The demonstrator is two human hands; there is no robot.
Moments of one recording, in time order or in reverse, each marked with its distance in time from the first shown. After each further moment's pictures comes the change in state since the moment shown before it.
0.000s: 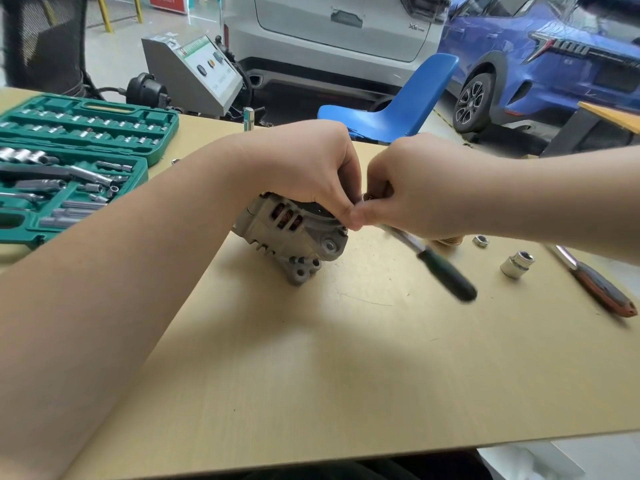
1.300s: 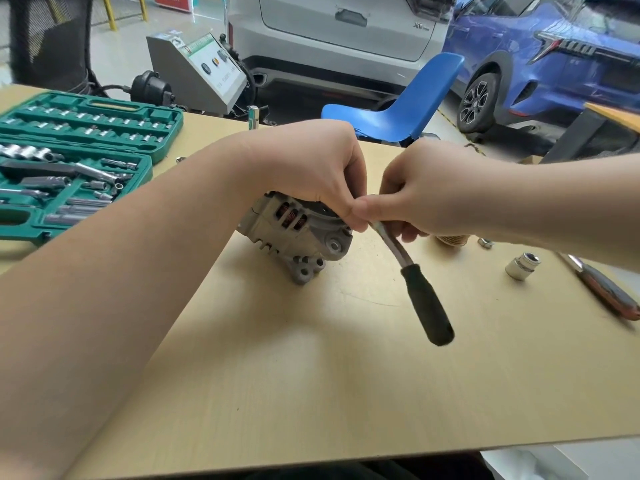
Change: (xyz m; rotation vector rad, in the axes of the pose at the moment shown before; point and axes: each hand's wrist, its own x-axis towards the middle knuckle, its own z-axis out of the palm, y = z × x) left_hand 0.001 -0.001 0.001 -0.006 -0.024 -0.012; right_hand -0.001 0.001 0.001 0.321 -0.064 0.180
